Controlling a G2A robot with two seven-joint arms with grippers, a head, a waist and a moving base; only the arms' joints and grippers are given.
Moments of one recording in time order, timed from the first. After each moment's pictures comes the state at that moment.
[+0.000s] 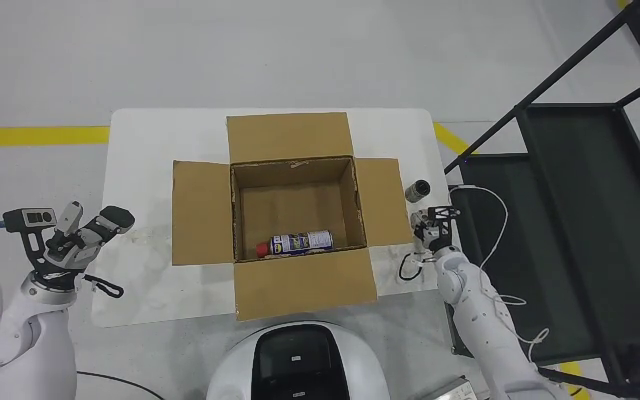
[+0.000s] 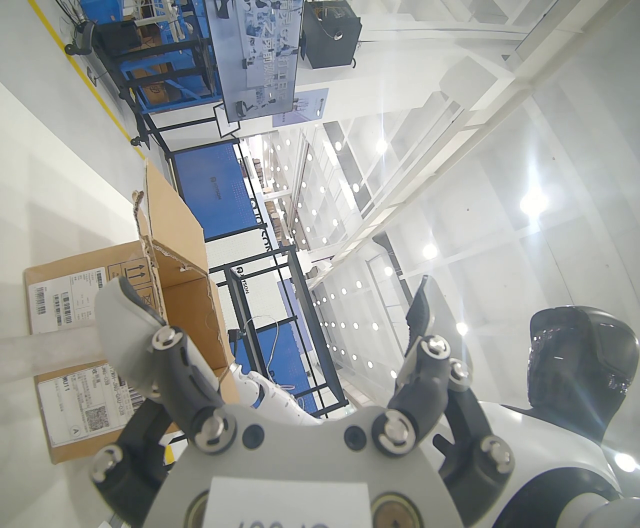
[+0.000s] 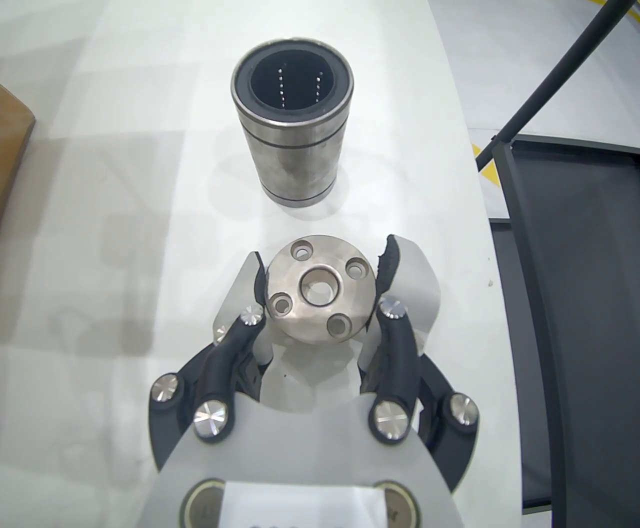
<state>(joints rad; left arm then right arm) 1.51 -1.19 -1.92 -1.50 -0.63 -0.46 -1.06 -1.31 -1.27 1.53 -0.89 -1.23 -0.22 -0.18</state>
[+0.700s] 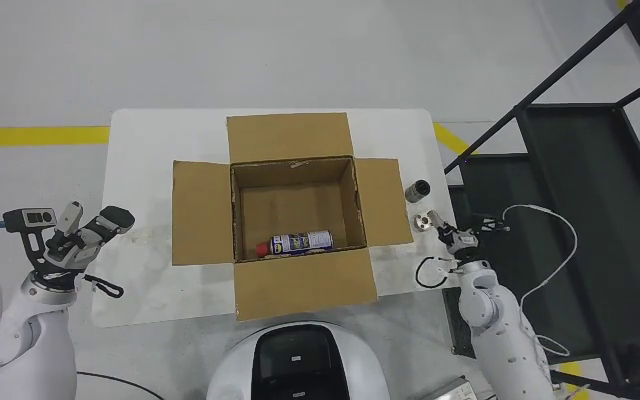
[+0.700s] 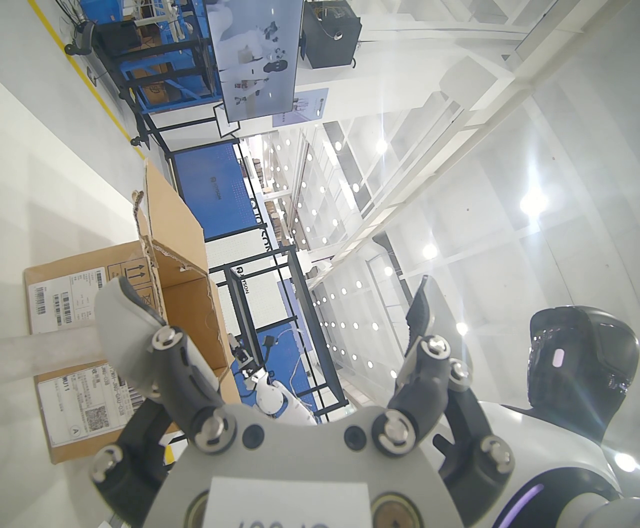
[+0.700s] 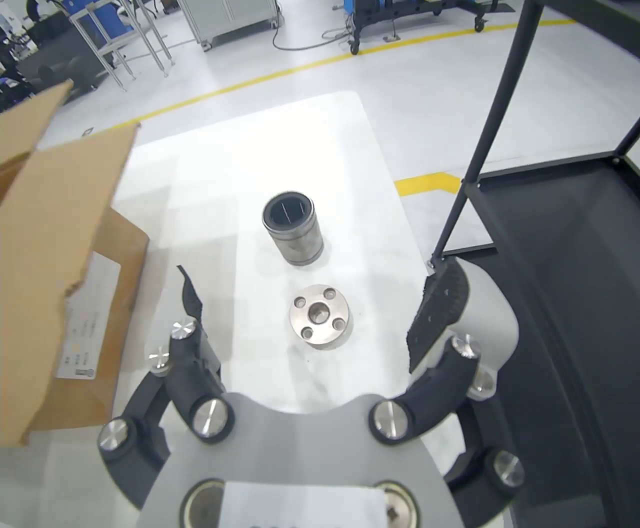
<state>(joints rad) 1.51 -1.19 -1.92 -1.50 -0.63 -0.46 -1.06 -1.67 -1.25 1.70 -1.45 -0.97 -0.23 -0.18</state>
